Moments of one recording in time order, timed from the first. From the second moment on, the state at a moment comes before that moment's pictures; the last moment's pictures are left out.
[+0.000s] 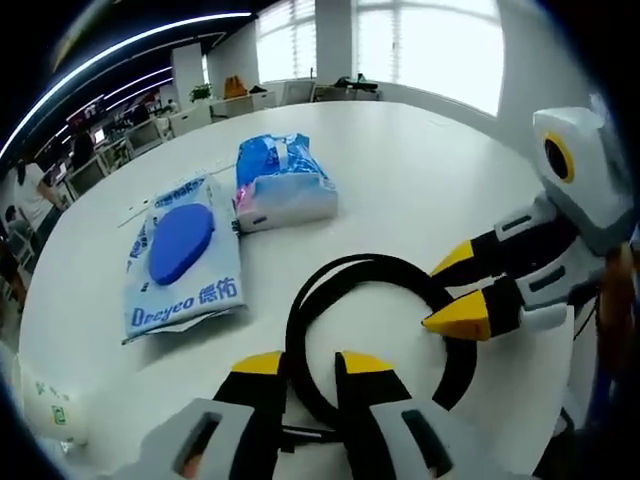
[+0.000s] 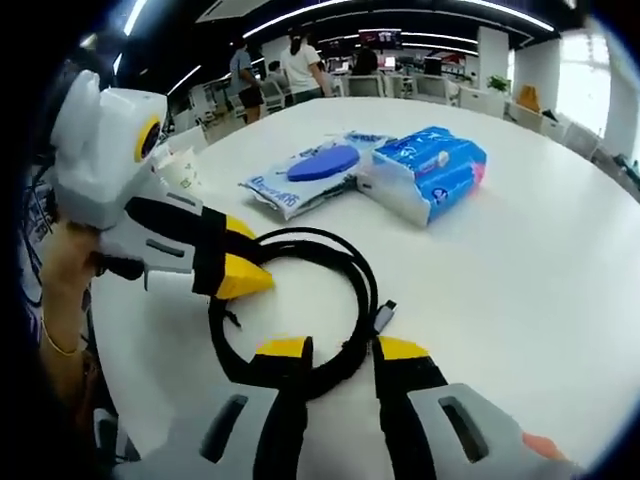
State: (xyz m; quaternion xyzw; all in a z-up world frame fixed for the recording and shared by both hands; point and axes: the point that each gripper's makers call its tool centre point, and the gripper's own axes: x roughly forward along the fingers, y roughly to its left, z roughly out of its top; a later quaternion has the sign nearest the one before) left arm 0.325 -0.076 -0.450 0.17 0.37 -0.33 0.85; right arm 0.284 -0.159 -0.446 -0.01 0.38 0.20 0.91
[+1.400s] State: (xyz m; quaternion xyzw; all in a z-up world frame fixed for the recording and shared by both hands) left arm 0.332 -0.030 -0.405 0.12 0.27 -0.31 0.90; right arm 0.318 -0.161 -0.392 -0.11 0.22 0.20 0.95
